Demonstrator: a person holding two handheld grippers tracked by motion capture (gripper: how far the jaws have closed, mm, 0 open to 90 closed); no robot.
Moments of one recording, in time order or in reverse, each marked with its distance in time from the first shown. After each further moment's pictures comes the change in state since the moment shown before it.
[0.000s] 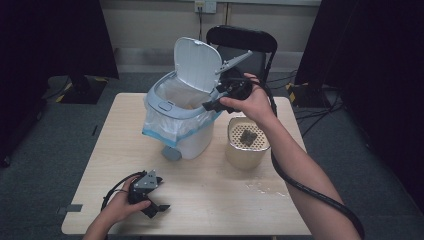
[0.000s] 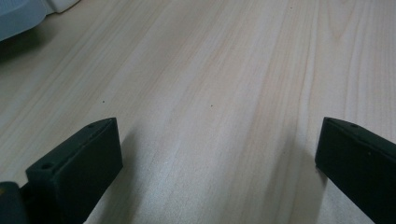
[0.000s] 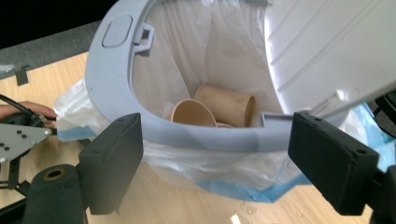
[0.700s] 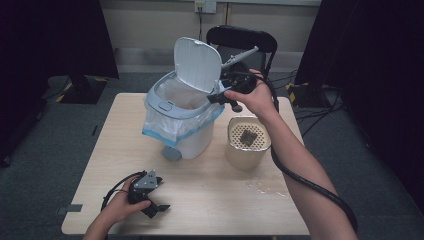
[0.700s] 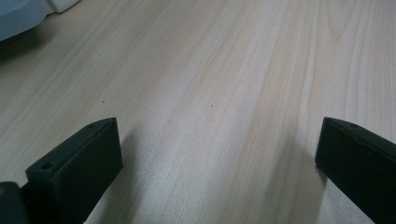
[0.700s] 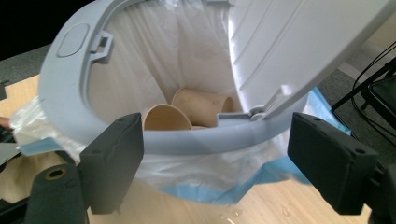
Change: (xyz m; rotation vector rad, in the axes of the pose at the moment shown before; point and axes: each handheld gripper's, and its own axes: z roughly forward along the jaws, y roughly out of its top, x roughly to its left) left arm 0.000 0.000 0.000 0.000 -0.001 0.001; right arm -0.026 -0.001 0.003 -0.021 -0.044 0.065
